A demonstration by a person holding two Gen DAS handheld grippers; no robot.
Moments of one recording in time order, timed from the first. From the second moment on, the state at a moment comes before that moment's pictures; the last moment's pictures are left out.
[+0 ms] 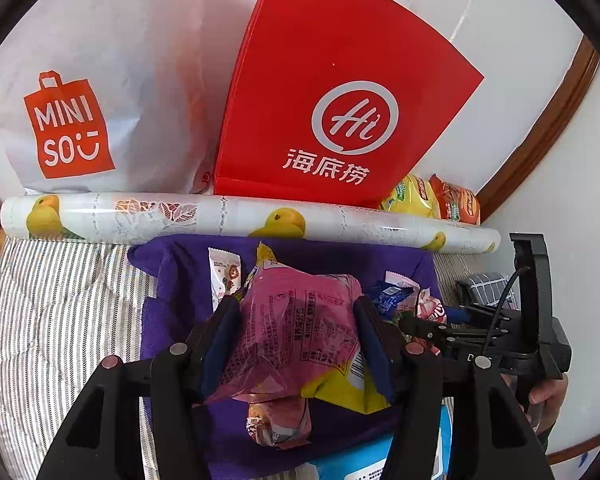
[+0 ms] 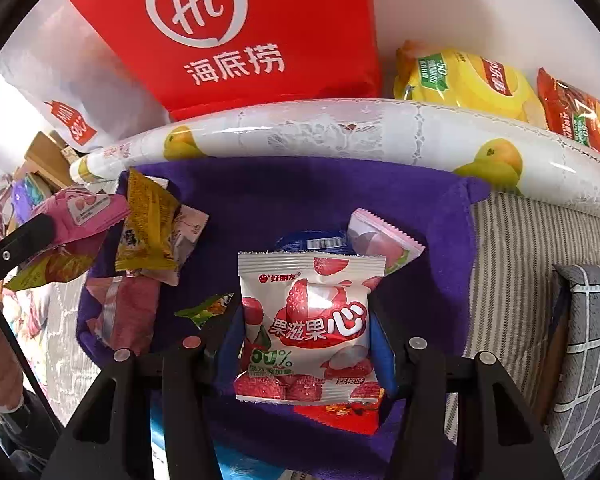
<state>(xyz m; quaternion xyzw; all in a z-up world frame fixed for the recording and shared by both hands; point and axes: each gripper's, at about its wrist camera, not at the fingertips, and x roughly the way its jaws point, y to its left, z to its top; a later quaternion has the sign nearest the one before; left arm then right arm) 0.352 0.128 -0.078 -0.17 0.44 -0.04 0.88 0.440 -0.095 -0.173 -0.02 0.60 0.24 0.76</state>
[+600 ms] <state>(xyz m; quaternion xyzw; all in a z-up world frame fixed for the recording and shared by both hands) 0.357 0.100 -0.092 -0.17 0.46 -0.08 0.87 0.429 -0.116 -0.127 -0.02 0.55 0.24 0.80</state>
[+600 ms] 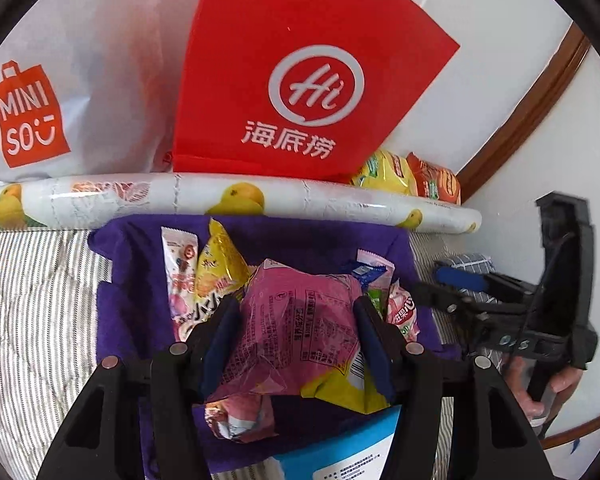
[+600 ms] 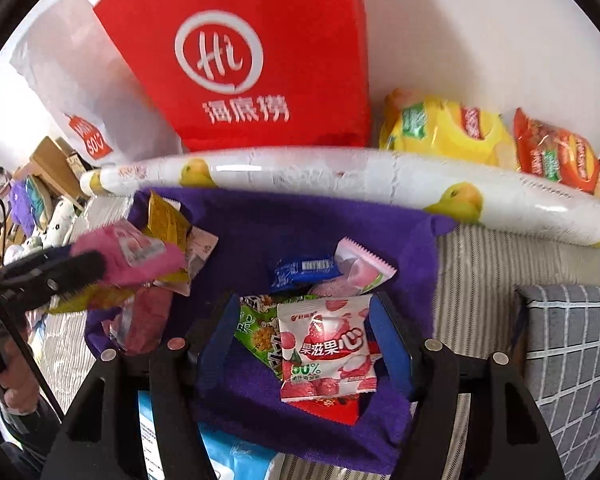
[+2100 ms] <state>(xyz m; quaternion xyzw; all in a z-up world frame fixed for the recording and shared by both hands) 0.362 0.087 -0.106 -0.18 0.49 -0.07 0.85 0.420 -0.120 -0.101 -0.03 0.52 0.22 0.83</state>
